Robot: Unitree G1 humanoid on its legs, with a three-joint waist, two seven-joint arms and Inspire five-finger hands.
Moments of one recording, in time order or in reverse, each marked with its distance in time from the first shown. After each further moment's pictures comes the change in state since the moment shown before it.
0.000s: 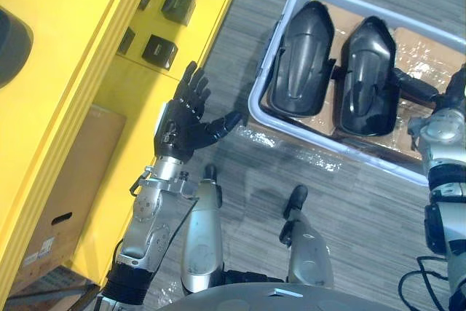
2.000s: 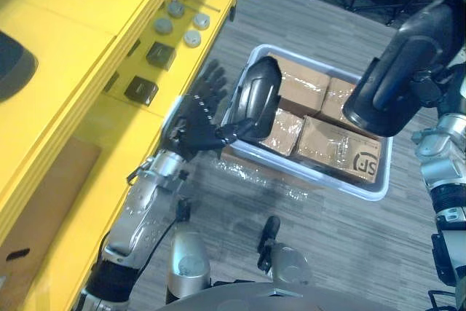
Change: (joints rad) left arm -0.129 0.116 -0.046 -0.043 -0.097 0.260 -0.144; right arm 0.276 0.058 -0.006 -0.364 -0.548 0.036 -0.273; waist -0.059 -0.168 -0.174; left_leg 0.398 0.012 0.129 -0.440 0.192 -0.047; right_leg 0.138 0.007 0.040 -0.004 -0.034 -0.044
